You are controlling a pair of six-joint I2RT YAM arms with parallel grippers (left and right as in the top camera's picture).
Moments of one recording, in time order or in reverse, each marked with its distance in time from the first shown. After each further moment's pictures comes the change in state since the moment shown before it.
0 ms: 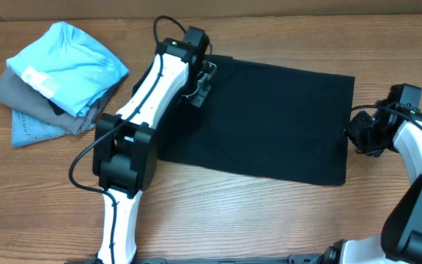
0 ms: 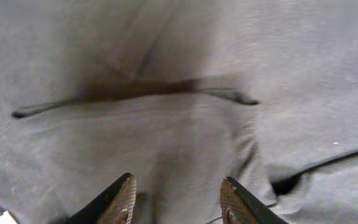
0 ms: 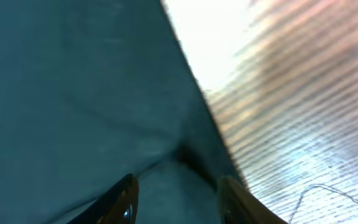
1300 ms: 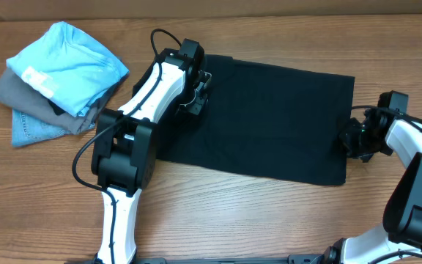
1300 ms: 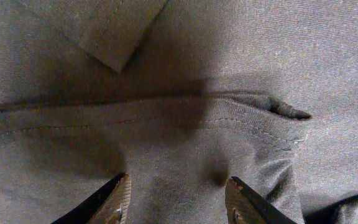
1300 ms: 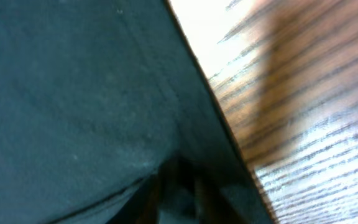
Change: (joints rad) left arm 0.014 0.010 -0.148 0.139 0.034 -0.027; right arm 0.000 0.111 -0.047 0.074 -0.080 0.018
